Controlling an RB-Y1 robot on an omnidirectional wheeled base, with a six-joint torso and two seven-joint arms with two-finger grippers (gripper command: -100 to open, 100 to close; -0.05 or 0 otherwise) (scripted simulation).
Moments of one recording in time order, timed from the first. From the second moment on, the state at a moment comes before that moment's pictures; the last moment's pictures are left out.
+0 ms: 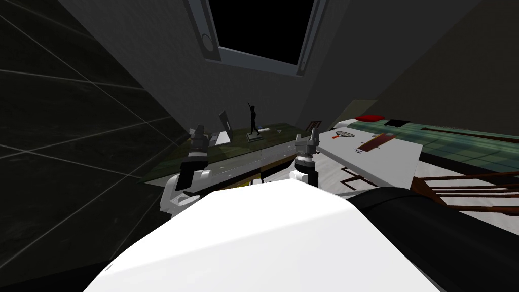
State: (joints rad) left arm 0.21 0.23 0.15 -2.34 -0.12 0.05 -0.10; right arm 0.50 0.01 -0.07 -2.35 -0.12 -0.51 0.00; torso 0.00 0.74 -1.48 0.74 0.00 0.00
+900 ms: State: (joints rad) left arm 0.10 0.27 0.21 -2.32 -0.15 0.29 -0.11; right arm 0.50 0.01 -0.07 -2.35 -0.12 -0.51 0.00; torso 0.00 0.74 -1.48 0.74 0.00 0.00
